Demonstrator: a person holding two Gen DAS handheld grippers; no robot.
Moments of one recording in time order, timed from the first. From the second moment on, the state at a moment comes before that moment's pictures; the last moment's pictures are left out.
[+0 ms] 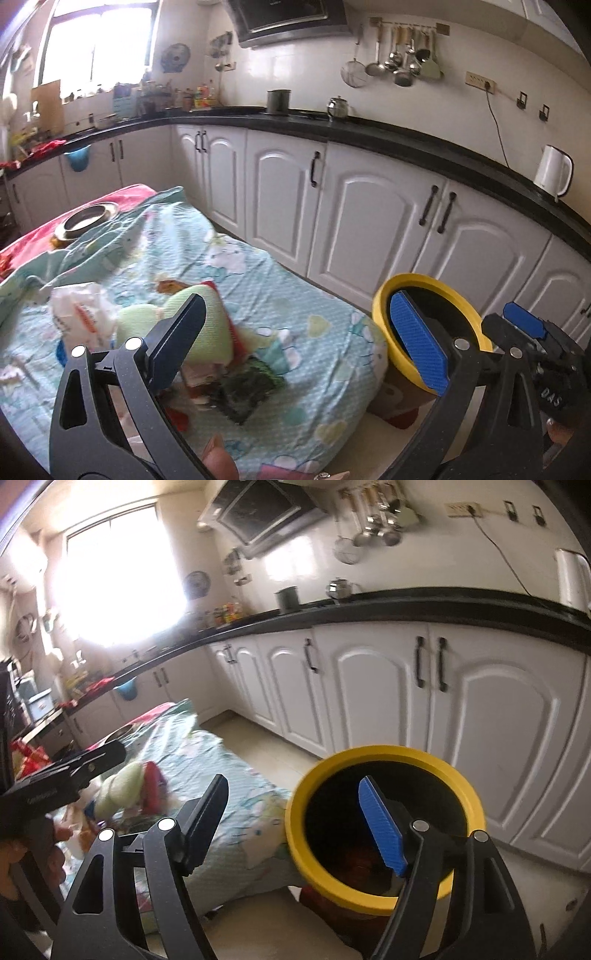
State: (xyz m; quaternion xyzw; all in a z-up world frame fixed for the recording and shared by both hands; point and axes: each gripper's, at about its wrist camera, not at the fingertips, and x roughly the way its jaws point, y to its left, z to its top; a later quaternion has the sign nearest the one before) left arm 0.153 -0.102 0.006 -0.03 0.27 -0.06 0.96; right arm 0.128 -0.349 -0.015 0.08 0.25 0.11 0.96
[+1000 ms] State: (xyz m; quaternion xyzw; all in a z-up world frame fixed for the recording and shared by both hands) left arm 0.143 0.064 0.005 -0.12 0.27 0.09 0.95; right arm 0.125 -0.155 -0.050 -0.12 0.28 0.30 0.90
